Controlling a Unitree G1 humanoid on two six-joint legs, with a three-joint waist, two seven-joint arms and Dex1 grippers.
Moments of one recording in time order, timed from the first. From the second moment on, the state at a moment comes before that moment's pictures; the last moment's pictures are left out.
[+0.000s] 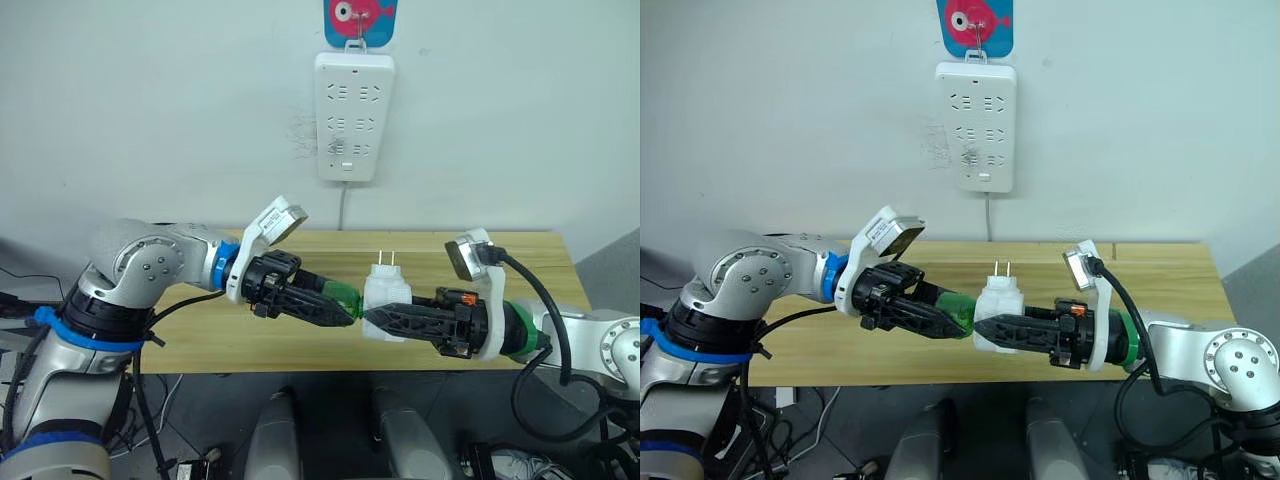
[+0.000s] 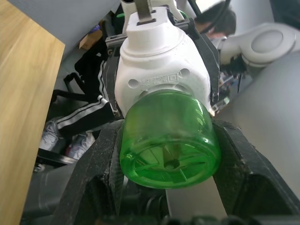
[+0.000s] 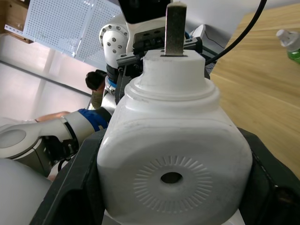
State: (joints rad) left arm -0.76 0.78 -0.19 -0.16 -1.12 1.26 -1.15; right arm -0.29 -0.82 0.06 -0.50 1.95 0.95 0.17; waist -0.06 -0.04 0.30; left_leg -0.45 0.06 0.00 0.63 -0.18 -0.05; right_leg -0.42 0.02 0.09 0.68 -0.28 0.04
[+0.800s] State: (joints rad) left arm -0.38 0.52 -0.09 -0.17 -0.46 -0.24 -1.32; right arm -0.27 -0.85 0.02 -0.48 1.95 0.95 0.17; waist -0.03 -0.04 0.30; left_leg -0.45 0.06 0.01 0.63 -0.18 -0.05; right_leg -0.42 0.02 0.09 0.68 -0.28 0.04
